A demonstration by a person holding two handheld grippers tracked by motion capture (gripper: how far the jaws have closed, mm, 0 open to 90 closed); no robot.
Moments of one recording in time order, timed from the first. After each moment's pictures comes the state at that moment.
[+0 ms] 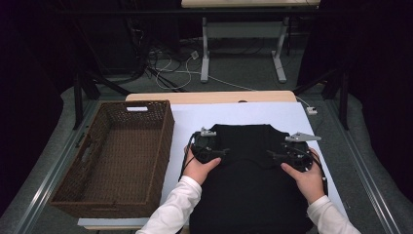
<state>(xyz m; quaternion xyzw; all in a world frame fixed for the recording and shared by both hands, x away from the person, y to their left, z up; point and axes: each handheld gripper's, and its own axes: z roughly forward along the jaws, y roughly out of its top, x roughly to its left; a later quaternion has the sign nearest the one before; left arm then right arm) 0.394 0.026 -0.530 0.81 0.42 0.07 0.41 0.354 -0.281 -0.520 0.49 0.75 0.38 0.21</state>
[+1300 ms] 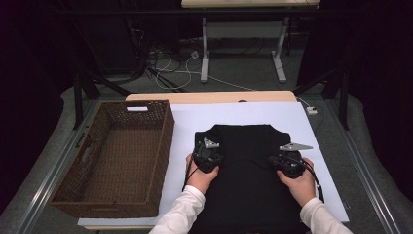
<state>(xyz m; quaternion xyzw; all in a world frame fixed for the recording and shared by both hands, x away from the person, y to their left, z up) 0.378 0.022 -0.554 0.81 0.43 0.09 0.38 0.348 -0.274 -0.555 0.51 0.75 0.37 0.18</state>
